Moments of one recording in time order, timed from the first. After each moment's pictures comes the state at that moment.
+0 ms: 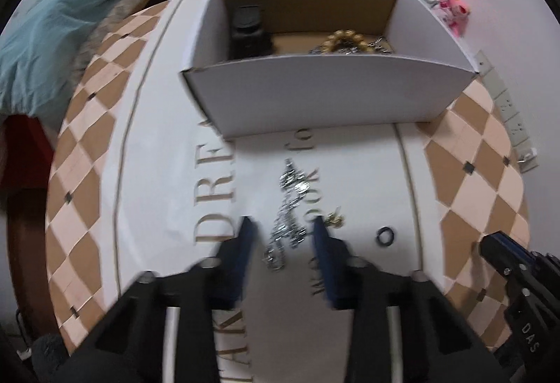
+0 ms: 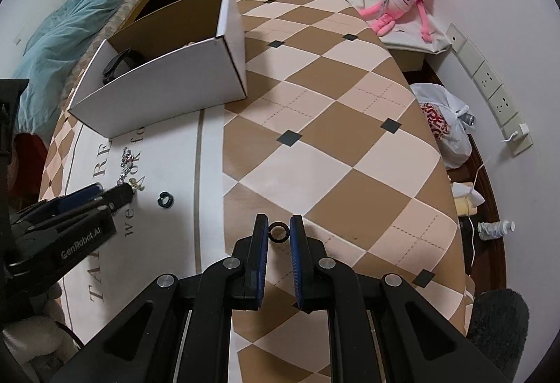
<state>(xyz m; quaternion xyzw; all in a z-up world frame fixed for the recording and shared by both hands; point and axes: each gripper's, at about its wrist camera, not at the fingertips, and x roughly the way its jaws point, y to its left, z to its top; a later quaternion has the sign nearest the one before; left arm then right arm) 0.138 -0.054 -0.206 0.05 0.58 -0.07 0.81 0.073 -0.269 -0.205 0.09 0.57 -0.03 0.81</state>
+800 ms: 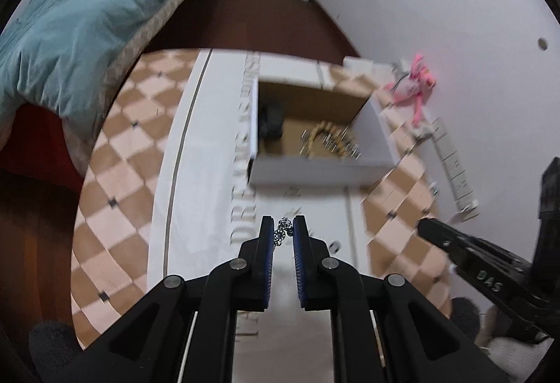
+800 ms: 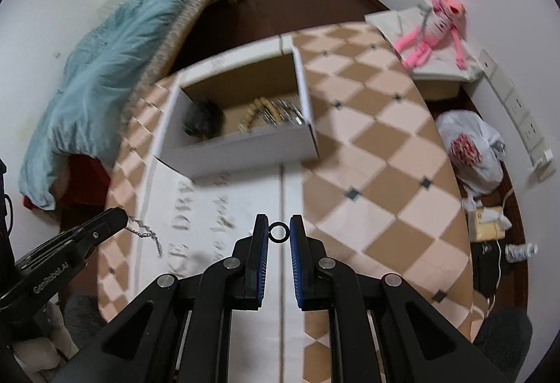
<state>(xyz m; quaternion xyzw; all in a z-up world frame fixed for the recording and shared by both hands) 0.117 0.005 -0.089 -0.07 0.51 -0.11 0.85 0.088 -0.246 -0.122 0.14 0.53 0.06 0.84</state>
